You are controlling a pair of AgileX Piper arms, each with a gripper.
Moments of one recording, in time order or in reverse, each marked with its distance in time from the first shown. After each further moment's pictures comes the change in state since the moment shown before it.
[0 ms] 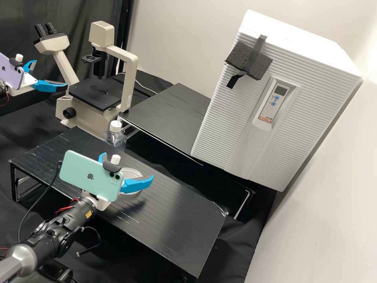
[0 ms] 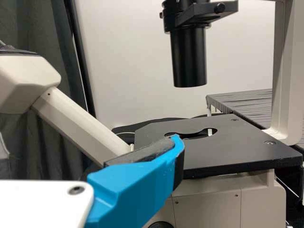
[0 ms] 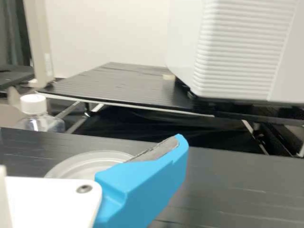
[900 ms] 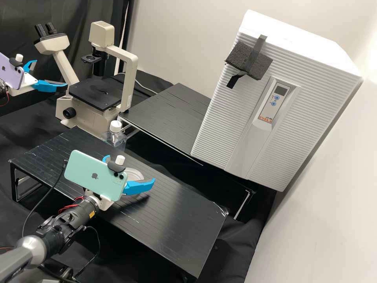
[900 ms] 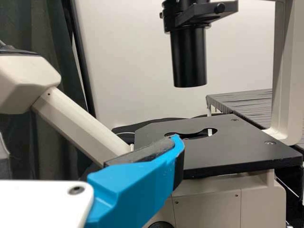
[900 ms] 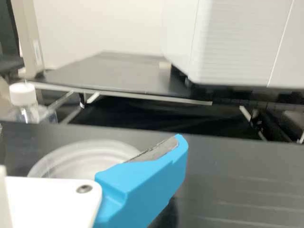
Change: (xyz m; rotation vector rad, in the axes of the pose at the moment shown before) left arm 0.000 0.000 0.000 0.000 0.000 0.000; right arm 0.009 -0.003 0.004 0.017 -0.042 0.008
